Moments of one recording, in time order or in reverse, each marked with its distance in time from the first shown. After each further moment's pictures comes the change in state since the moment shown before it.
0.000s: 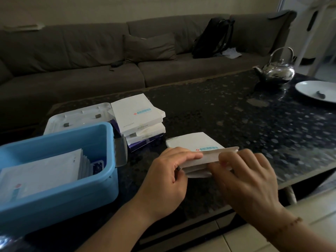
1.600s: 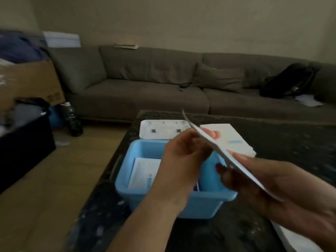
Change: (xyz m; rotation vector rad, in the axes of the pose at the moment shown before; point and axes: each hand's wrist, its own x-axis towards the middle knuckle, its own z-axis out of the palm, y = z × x) left_hand -0.054 0.030 -0.195 -0.630 0.490 -0.321; right_hand 0.204 -0.143 -0.054 1.961 -0.699 1.170
